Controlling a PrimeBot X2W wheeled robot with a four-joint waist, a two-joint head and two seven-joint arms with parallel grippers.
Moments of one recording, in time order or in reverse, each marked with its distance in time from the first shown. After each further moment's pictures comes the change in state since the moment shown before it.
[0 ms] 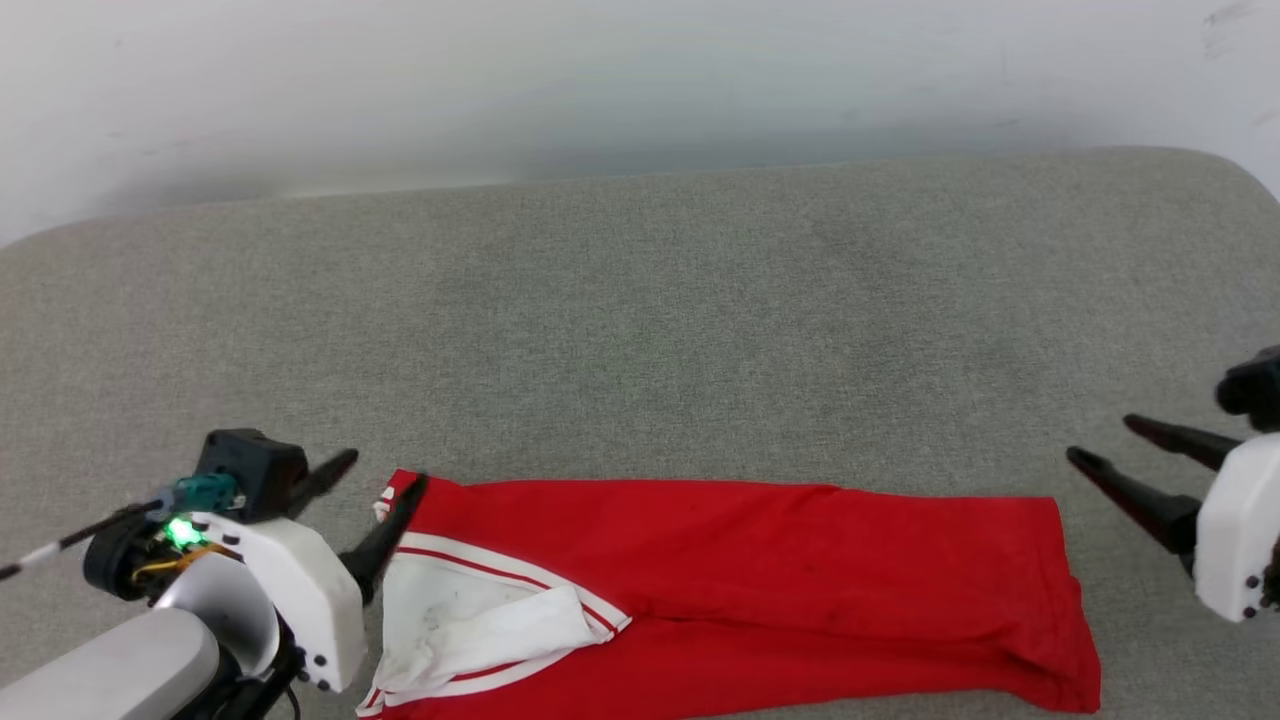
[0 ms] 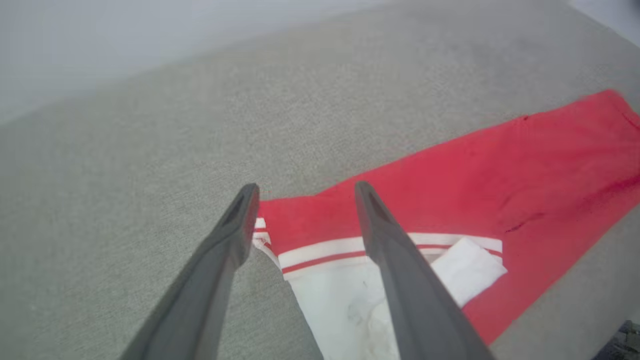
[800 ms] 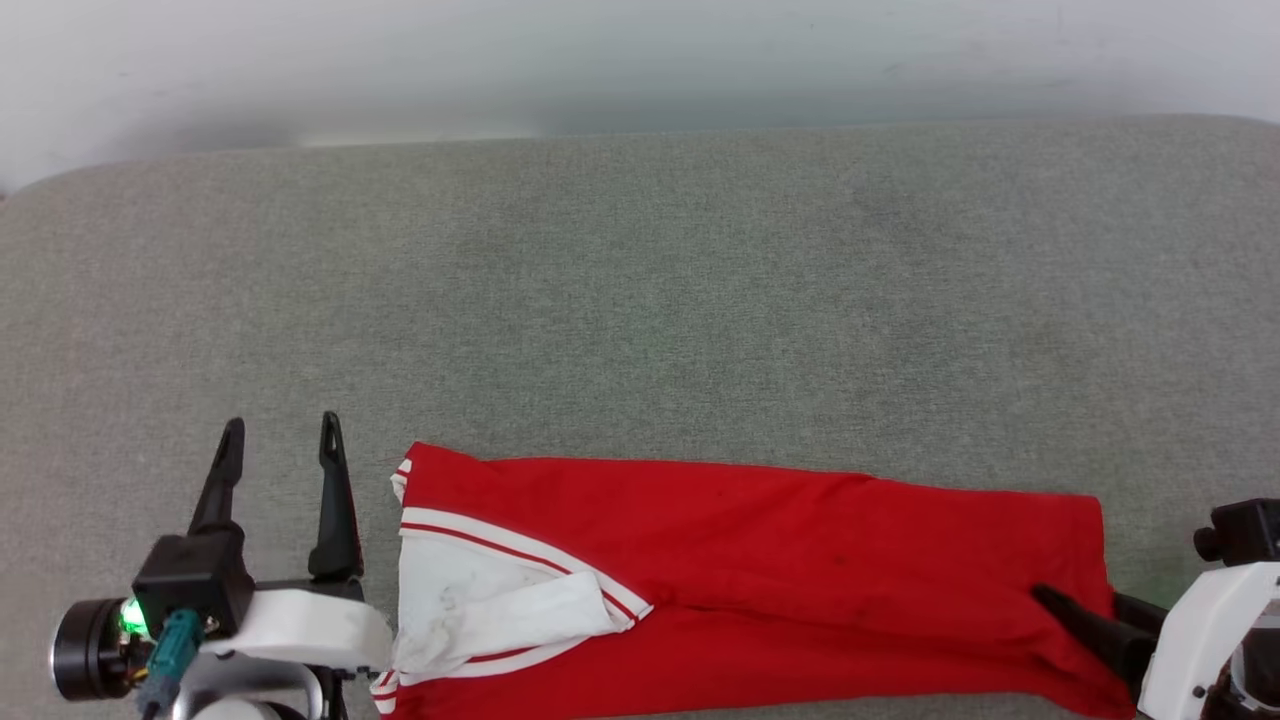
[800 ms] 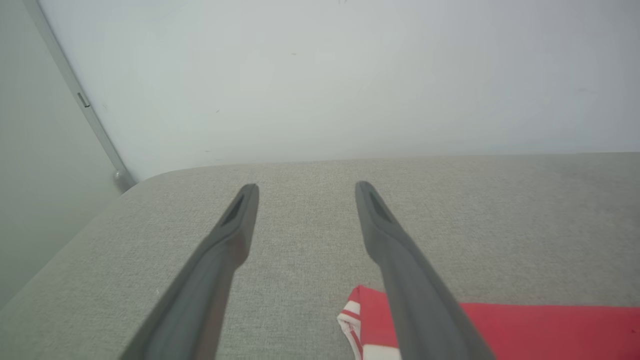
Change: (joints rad) left arm 0.441 -0.410 0.616 -0.038 0.540 0.253 -0.231; right arm 0.332 0.196 -0.241 0.118 0.191 0.000 0.063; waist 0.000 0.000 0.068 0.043
